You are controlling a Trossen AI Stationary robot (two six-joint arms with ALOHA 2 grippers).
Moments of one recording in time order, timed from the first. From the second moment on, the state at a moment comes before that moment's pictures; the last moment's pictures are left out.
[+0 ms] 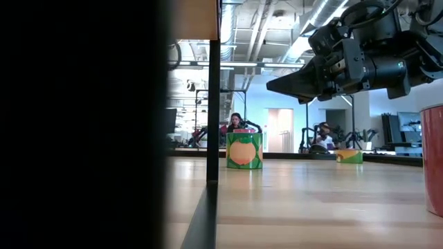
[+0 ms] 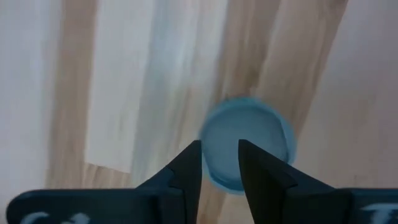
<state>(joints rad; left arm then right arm) 0.04 1.25 0.73 -0.92 -0.10 -0.18 0.05 1.58 0.30 1.20 0.02 -0.02</state>
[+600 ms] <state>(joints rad) 0.04 1.44 0.74 -0.84 -0.15 -0.09 0.05 1.58 0.30 1.17 0.03 -0.02</state>
